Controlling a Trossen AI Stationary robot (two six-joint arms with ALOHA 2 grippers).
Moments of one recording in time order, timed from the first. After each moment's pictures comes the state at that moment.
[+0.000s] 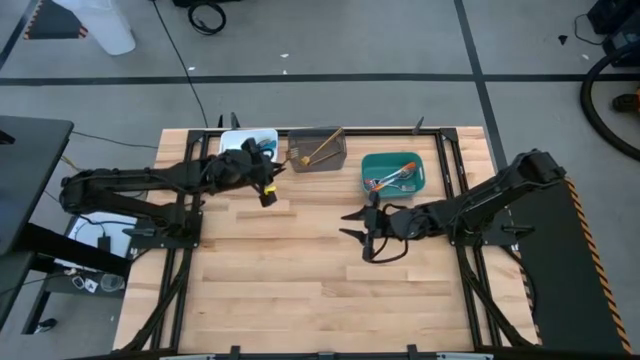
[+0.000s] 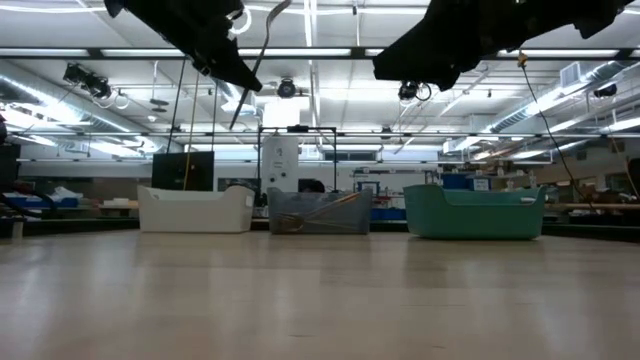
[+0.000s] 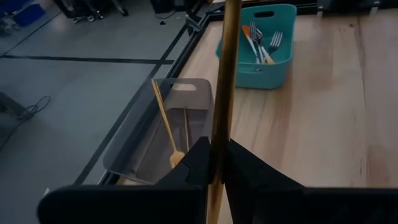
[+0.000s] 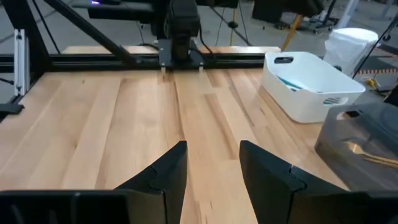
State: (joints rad) left arm 0.18 1.10 0.83 -0.21 -0.34 0.13; right arm 0.30 1.35 0.65 0.39 0.47 0.08
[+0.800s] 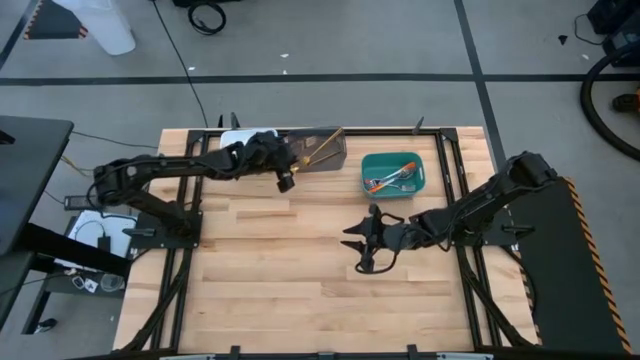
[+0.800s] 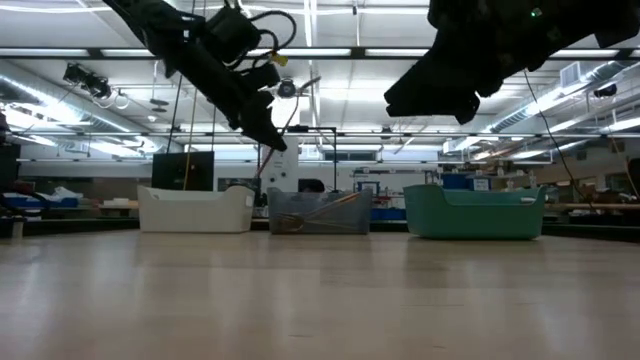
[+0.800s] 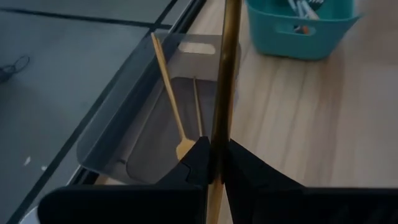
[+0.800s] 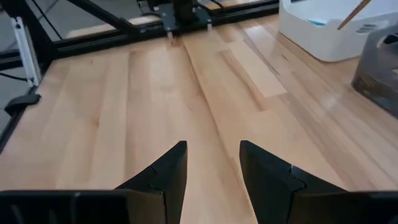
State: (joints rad) left arm 0.40 1.42 0.84 -0.01 -0.14 0.17; right arm 0.36 1.44 0.65 0.32 0.49 0.36
